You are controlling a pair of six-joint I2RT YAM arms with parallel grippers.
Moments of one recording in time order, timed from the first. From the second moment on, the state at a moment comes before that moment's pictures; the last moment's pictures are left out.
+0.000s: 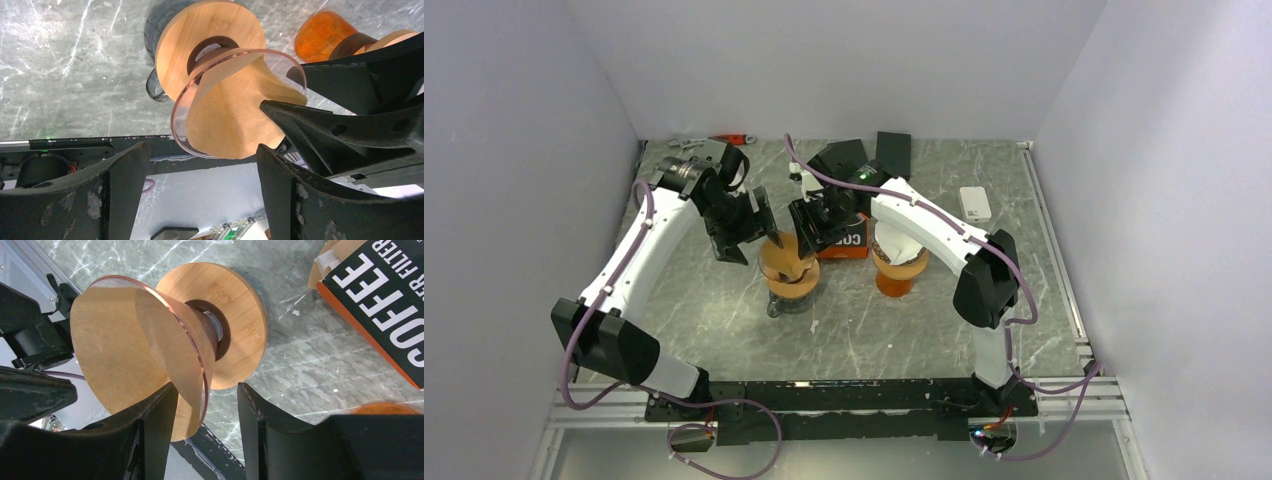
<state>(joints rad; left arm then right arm) -0.33 1.47 1.57 -1.33 0.22 -0.69 0.79 1.97 1.90 -0.97 -0.36 0.30</state>
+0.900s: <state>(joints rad) -0.33 1.51 1.36 -1.19 0.29 -0.69 0.77 2.03 1.83 -0.90 -0.45 0.34</state>
